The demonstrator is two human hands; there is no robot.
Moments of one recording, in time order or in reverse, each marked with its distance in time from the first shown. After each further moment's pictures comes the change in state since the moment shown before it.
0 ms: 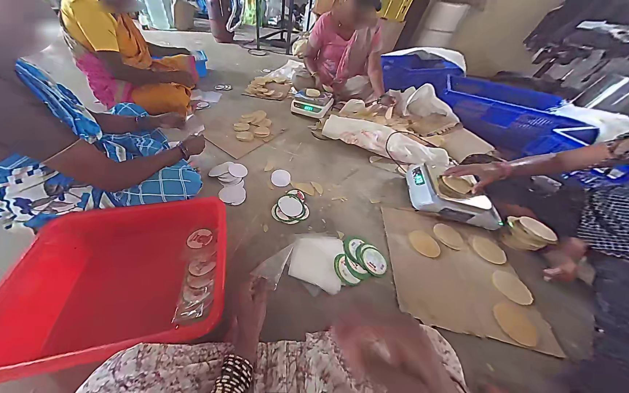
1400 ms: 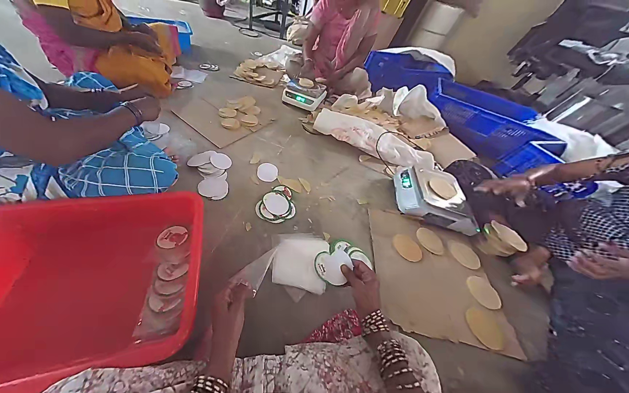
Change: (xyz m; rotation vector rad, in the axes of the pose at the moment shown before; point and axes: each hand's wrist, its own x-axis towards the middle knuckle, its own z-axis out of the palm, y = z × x) left_hand 0.007 -0.008 0.010 -0.168 0.026 -0.061; right_hand -0.018 0.229 -0.042 -0.084 0.762 0.688
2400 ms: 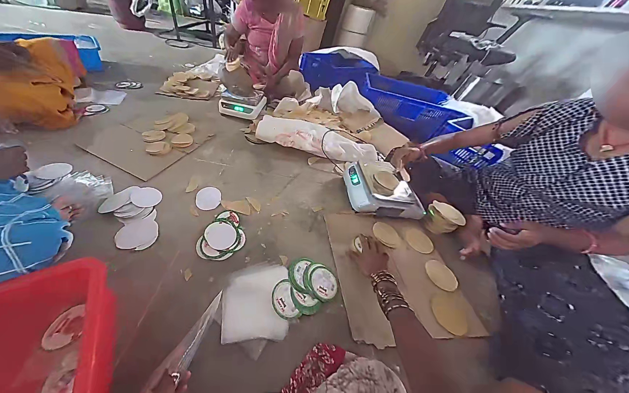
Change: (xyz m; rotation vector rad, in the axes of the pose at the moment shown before) left_hand 0.008 -0.009 -0.001 -0.032 -0.180 -0.163; right_hand 0.189 0.076 -0.151 -1.094 -0.028 0.191
